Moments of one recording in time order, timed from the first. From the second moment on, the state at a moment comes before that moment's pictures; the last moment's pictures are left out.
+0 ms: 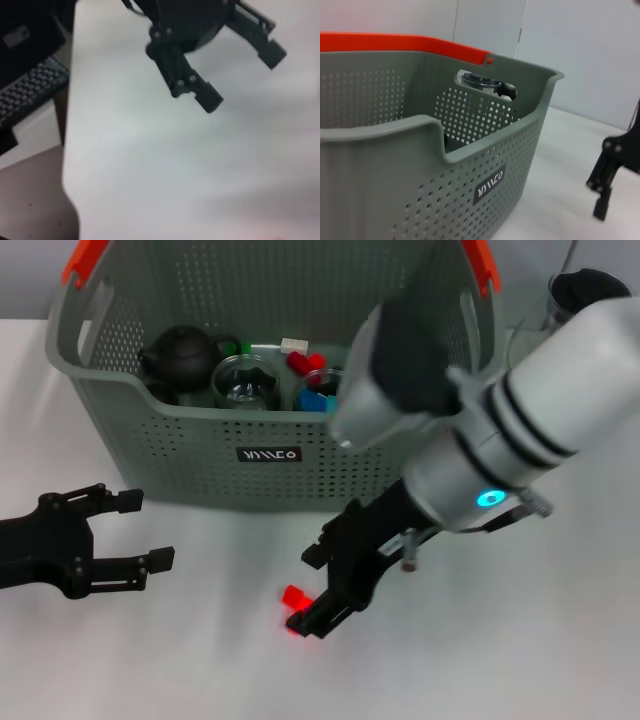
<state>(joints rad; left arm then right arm) -0.39 -2.12 0.30 0.91 2.28 1.82 -1.28 0.83 2.11 -1.62 -1.09 -2.15 -1.45 2.27</state>
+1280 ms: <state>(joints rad) -0.38 -2.12 0.30 0.91 2.29 1.81 -1.25 0.88 2.11 -1.95 -0.92 -2.15 -1.10 2.49</state>
